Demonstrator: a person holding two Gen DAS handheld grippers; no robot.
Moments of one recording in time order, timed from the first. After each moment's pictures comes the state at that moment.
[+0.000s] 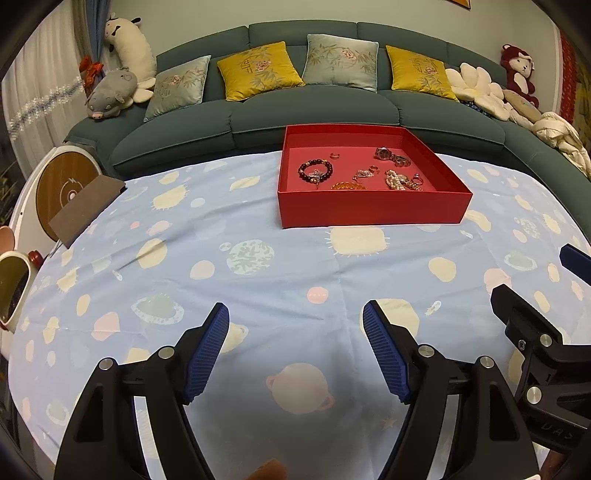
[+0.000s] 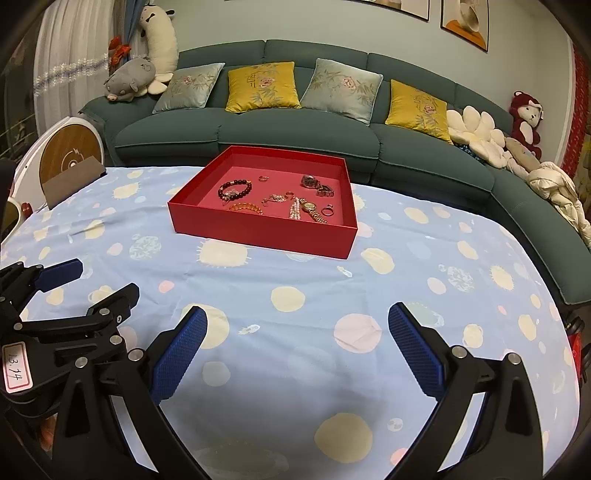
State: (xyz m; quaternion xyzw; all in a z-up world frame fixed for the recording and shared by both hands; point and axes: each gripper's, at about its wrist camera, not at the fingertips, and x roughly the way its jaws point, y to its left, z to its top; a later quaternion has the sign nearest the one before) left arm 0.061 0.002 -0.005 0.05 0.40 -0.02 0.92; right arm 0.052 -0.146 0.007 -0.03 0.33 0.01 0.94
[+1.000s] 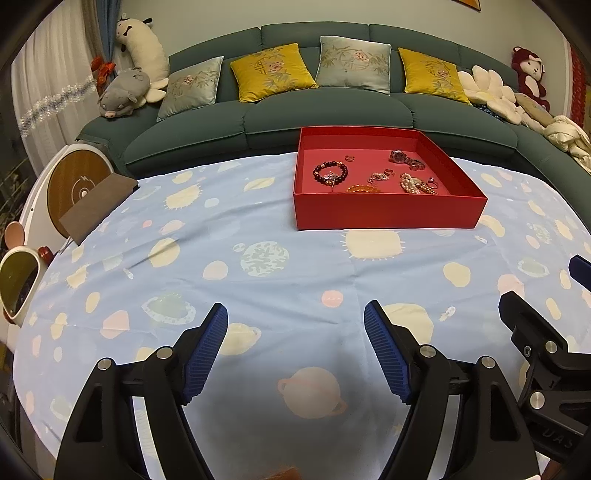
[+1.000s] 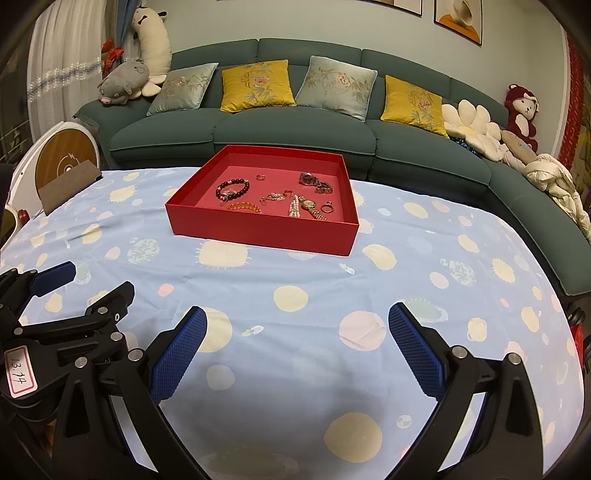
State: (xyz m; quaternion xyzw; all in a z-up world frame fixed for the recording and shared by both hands) left arm 0.063 0.004 -0.006 0.05 0.39 0.01 0.92; right arm 0.055 -0.147 0.005 -0.02 0.34 0.01 0.94
